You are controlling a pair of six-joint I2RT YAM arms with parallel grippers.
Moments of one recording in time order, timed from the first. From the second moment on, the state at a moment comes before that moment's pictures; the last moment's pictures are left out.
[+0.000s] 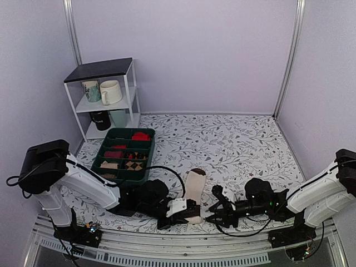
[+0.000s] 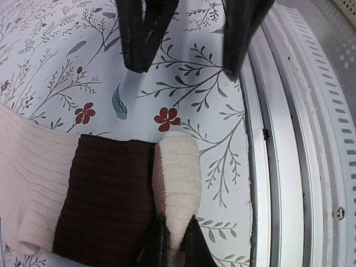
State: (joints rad) left arm -1.25 1.75 0.64 0.38 0.22 0.16; right arm 1.10 1.37 0.23 0.63 -0.31 0.20
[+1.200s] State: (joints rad) left arm -1.20 1.78 0.69 0.31 0.35 0.08; right arm 1.25 1.69 0.33 0.83 -0.16 -0.11
